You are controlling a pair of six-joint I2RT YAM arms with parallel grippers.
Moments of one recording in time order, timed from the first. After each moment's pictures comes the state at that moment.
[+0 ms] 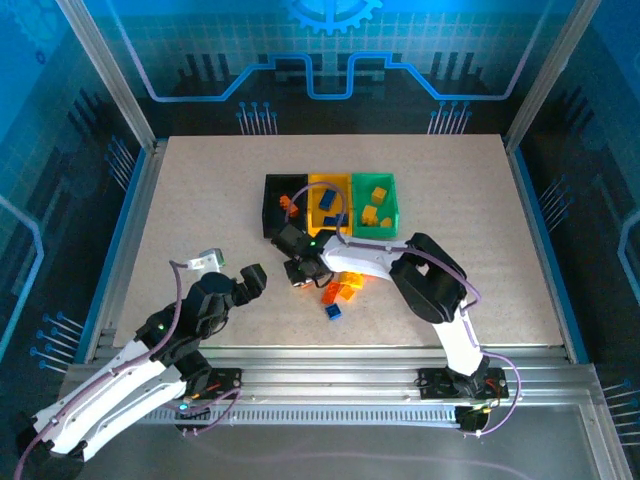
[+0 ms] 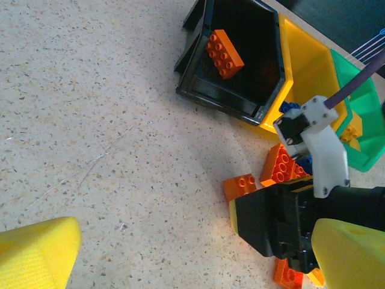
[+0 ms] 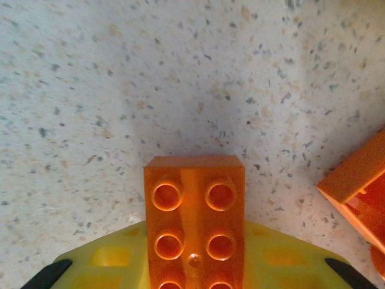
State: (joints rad) left arm -0.68 0.51 0.43 -0.55 -0.41 -0.90; right arm 0.95 2.08 1.49 -0.64 0.12 0.55
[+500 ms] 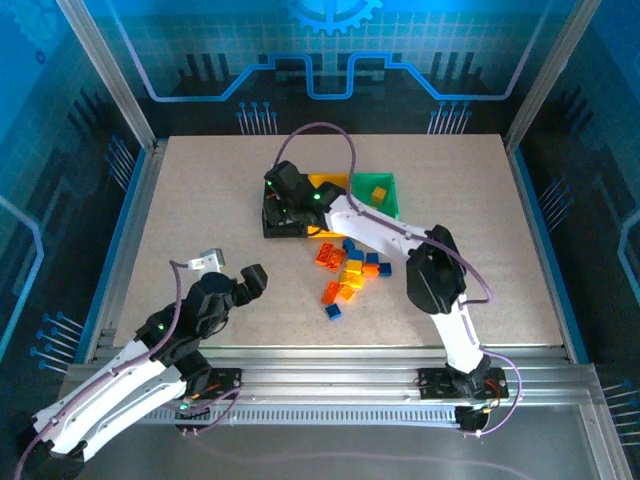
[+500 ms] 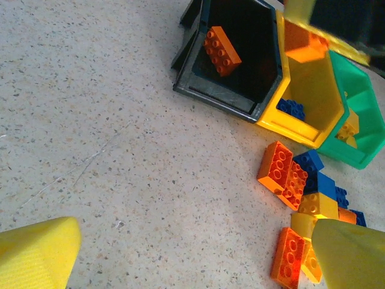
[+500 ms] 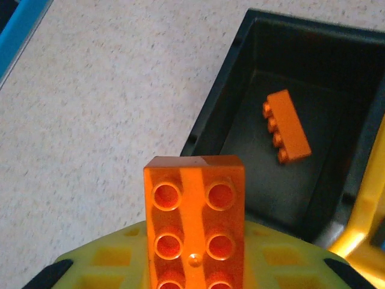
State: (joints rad) left arm -0.68 0.51 0.43 -0.54 -0.39 -0.90; right arm 0.85 2.15 1.96 -0.62 0.13 0.48
